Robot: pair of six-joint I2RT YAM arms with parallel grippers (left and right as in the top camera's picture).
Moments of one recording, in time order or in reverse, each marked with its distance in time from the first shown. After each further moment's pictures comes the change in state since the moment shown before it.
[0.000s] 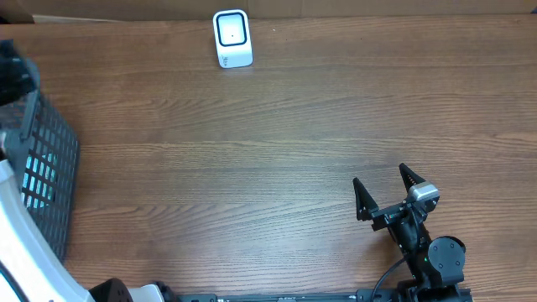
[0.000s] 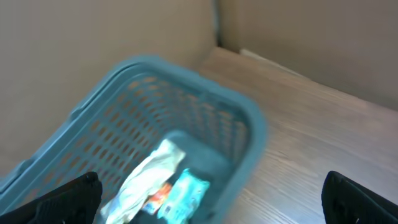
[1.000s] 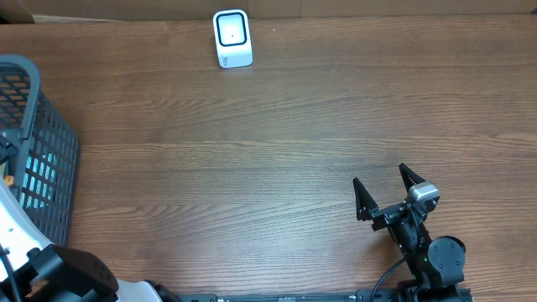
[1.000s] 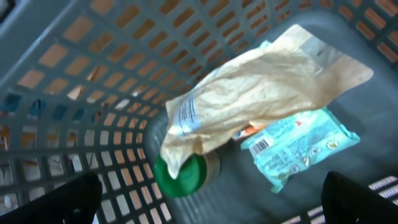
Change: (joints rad) left arm 0.253 0.132 -0.457 0.123 -0.268 -0.126; right arm 0.000 0.000 0.000 0.000 0.000 0.000
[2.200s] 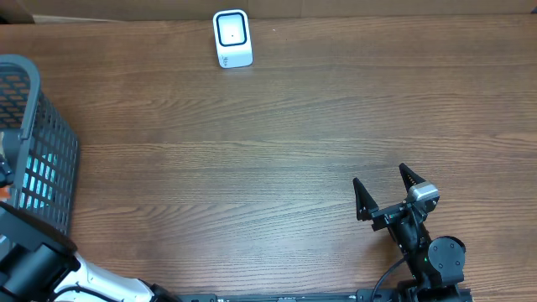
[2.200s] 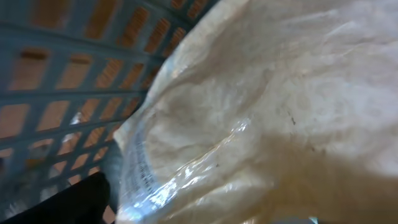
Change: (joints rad) left arm 0.178 0.303 -0.018 0.154 0.220 0.366; right arm 0.000 0.000 0.000 0.000 0.000 0.000
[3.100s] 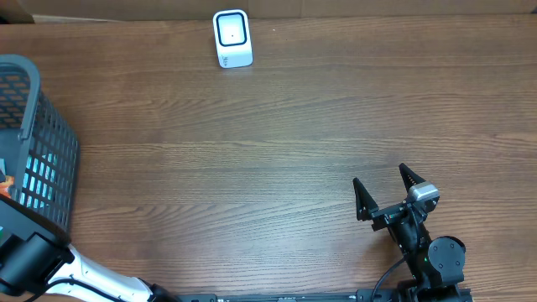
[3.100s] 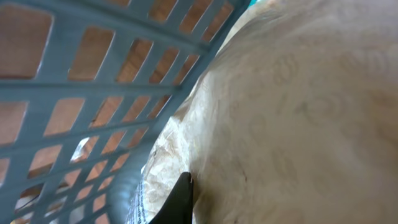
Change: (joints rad) left arm -0.011 0.077 0.008 0.099 -0.093 0.024; right arm 0.000 0.000 0.000 0.001 0.000 0.000
